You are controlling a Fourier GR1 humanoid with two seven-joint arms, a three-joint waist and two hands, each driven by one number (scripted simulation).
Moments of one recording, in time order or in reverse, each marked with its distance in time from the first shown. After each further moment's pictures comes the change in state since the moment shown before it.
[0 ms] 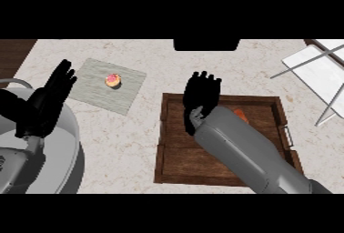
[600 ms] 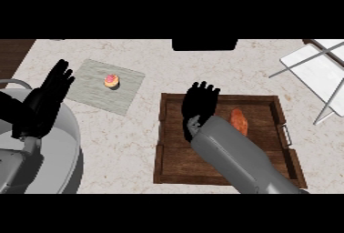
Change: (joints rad) left arm 0.011 -0.010 0.033 -0.008 -0.001 -0.026 0.001; right arm 0.074 0.064 -0.020 0.057 0.098 0.015 -0.017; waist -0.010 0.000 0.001
